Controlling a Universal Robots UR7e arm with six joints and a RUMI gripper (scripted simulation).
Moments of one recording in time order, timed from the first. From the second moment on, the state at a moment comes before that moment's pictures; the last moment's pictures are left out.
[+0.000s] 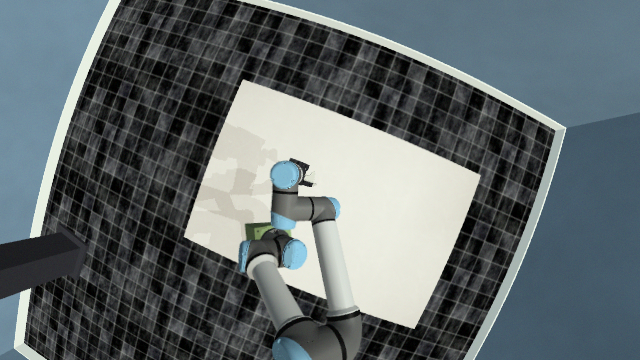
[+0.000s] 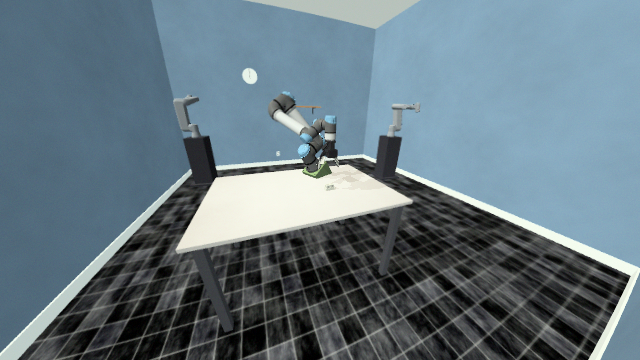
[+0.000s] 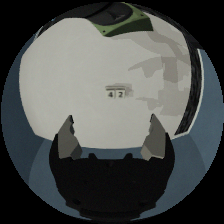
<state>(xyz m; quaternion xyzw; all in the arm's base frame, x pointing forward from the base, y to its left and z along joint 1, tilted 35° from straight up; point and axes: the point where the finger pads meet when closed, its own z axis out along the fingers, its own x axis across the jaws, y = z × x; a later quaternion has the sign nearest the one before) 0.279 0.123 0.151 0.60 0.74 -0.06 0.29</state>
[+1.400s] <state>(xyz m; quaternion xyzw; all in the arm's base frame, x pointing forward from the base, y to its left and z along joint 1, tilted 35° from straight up) 0.282 0.114 0.141 0.69 0.66 -0.03 0.29</state>
